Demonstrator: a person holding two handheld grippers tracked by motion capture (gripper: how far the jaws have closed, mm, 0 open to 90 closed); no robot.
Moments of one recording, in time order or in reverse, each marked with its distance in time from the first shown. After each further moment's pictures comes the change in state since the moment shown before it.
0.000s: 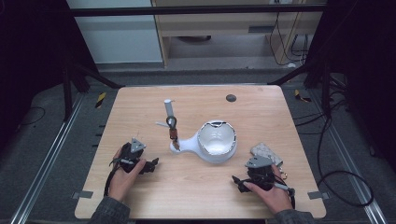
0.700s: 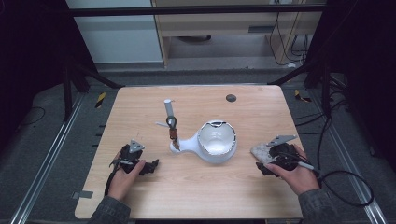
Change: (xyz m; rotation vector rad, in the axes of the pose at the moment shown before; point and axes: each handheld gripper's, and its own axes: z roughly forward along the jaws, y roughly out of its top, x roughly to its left) left arm 0.005 -0.011 0.010 -0.007 -0.037 -0.058; right arm -0.068 0.035 -0.049 0.237 -0.068 0.068
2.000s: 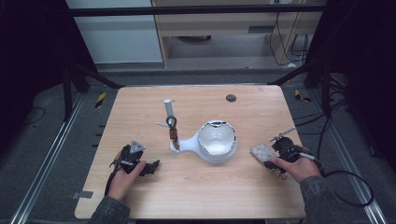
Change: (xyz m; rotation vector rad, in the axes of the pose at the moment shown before) left arm -0.002 0.000 0.000 0.001 -0.013 0.016; right arm -0.032 0.000 0.026 0.224 0.039 0.088
